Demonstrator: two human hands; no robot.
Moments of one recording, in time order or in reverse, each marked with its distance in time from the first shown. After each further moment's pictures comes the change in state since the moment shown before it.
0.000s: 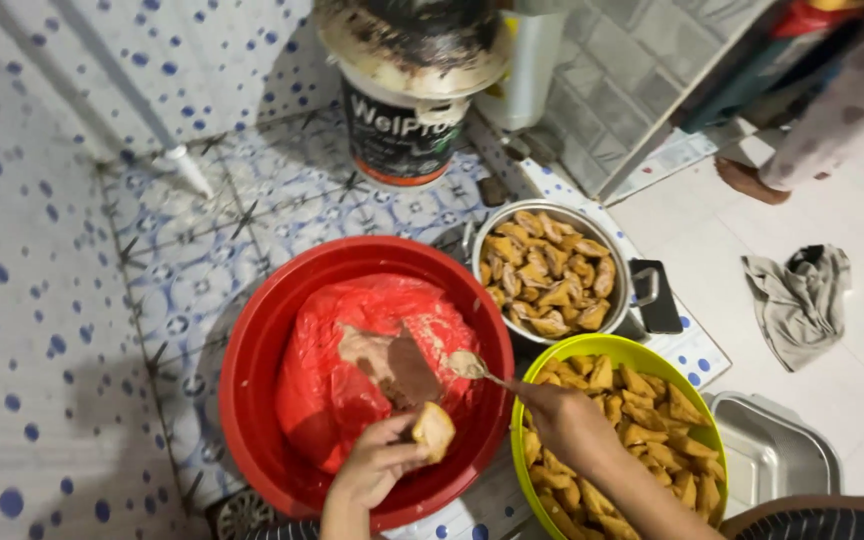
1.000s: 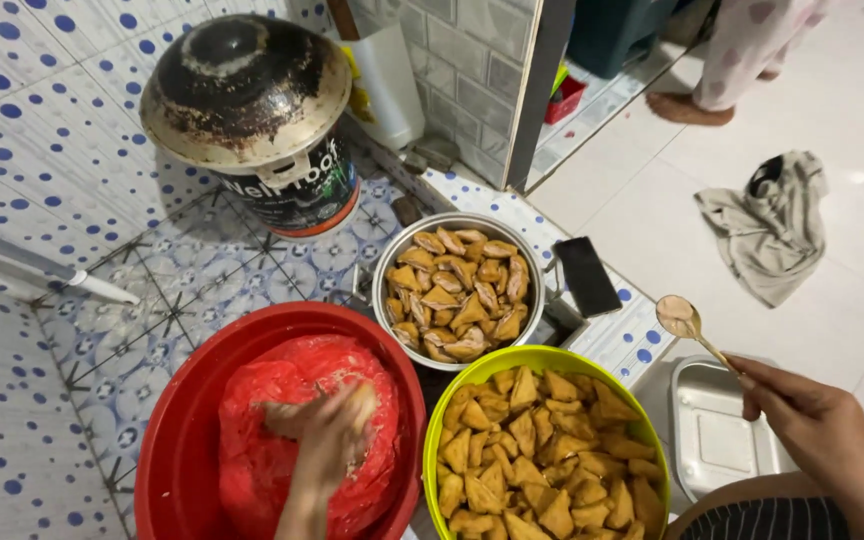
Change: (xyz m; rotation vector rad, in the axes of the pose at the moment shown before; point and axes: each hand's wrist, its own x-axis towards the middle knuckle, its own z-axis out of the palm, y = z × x) left_hand 0.193 0.023 -0.053 0.195 -0.566 -0.062; right_hand -0.124 0.267 -0.151 0.415 0.333 0.929
